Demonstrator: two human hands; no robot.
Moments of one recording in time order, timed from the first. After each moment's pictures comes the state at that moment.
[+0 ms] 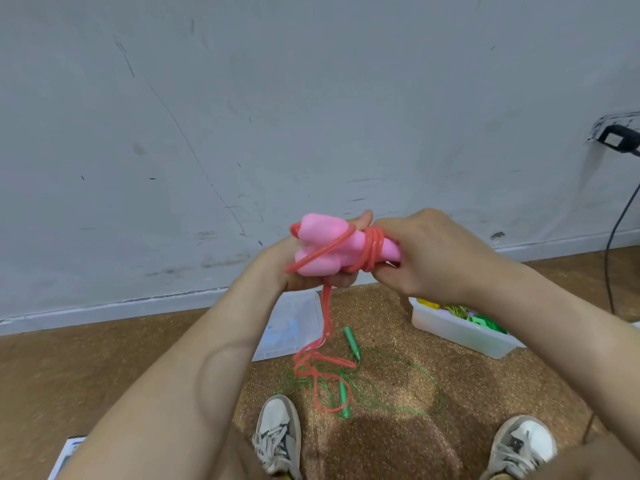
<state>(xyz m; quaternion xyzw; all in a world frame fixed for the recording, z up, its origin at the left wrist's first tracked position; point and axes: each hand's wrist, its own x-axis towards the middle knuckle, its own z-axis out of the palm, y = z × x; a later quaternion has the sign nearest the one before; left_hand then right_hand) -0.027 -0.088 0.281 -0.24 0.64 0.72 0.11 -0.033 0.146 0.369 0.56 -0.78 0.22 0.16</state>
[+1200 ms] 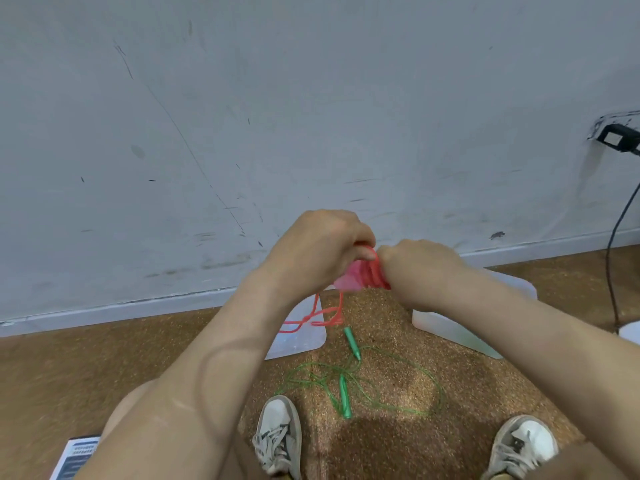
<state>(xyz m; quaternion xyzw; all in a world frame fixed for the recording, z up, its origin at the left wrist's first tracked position) 0.019 -0.022 0.360 0.16 0.96 0.10 -0.20 -0.039 0.131 0.342 0.40 -0.91 -0.06 -0.03</state>
